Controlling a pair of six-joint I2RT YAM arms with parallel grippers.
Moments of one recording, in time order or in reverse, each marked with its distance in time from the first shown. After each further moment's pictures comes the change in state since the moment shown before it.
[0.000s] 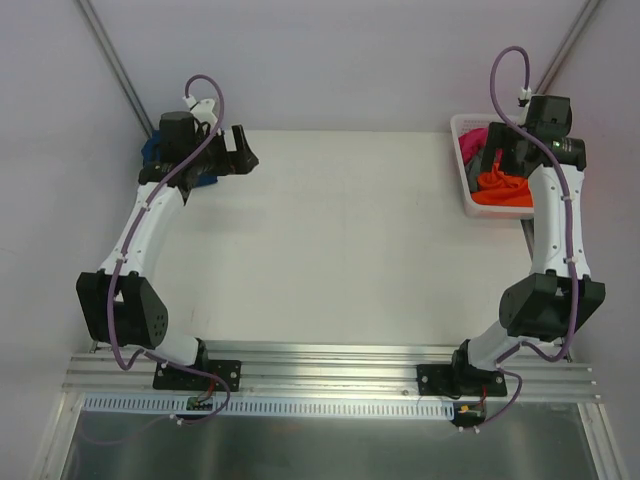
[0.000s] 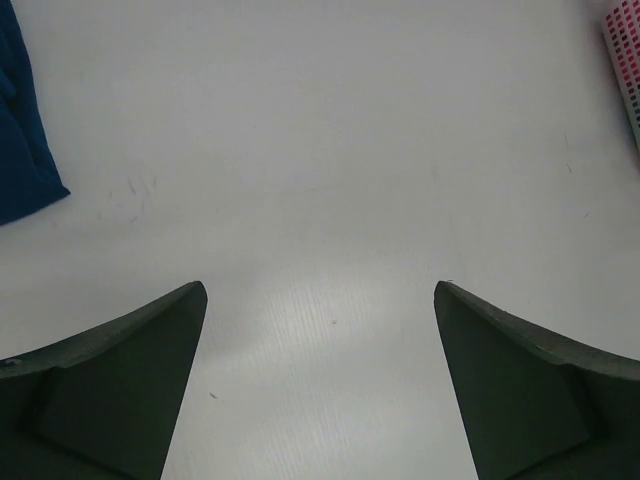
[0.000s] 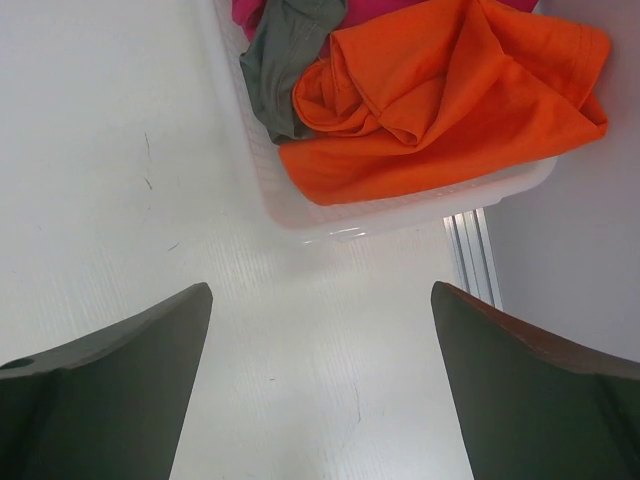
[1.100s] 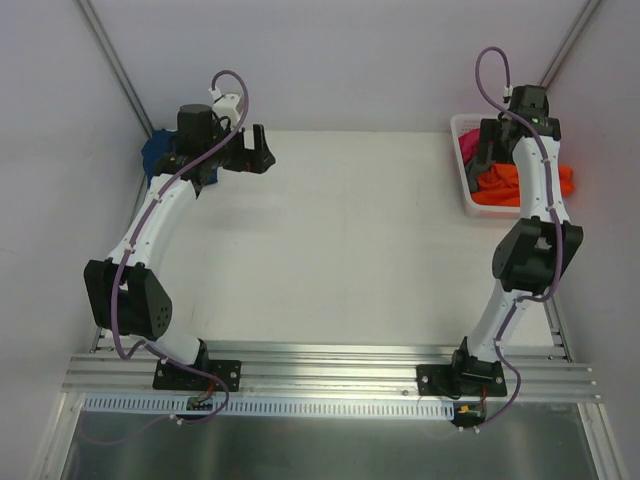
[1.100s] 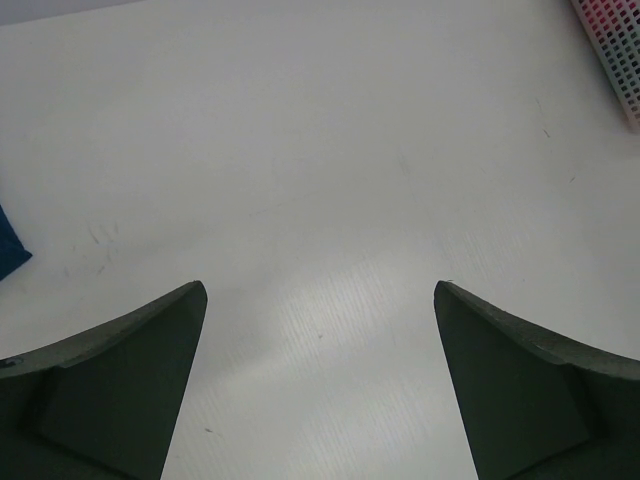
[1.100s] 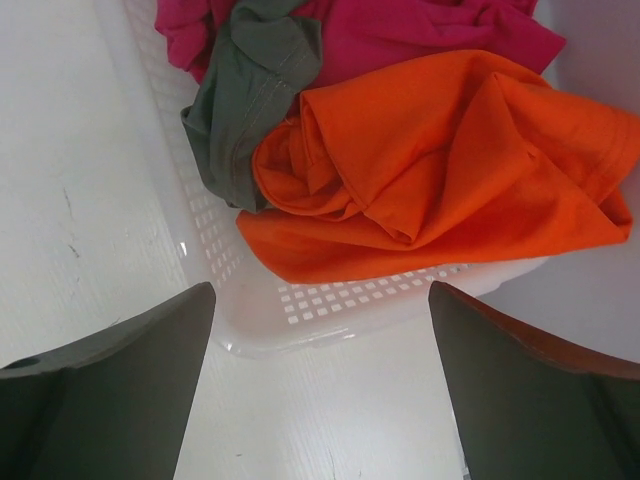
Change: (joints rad) left arm -0.097 0.072 0.101 -0.003 0.013 0.109; right arm -0.008 0.324 0.212 0.021 0.081 -0.052
